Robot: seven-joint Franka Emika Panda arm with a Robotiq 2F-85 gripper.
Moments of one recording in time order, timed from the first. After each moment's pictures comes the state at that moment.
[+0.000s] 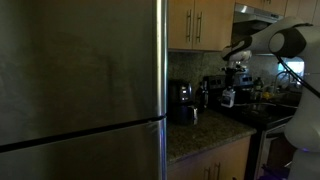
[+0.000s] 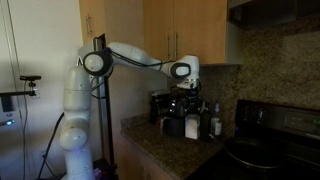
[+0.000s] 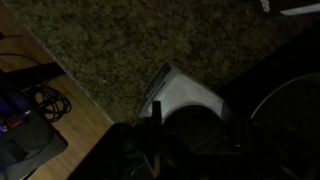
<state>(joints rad) -0.17 0.13 -0.22 -1.72 0.09 1.94 1.70</state>
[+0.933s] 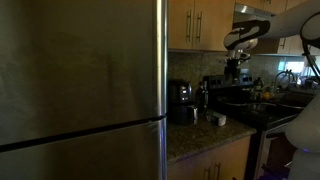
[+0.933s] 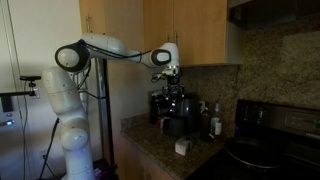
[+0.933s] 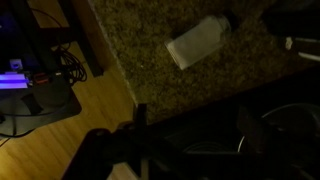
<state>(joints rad) -0.14 -0.18 -0.12 -1.91 -0.06 1.83 1.62</state>
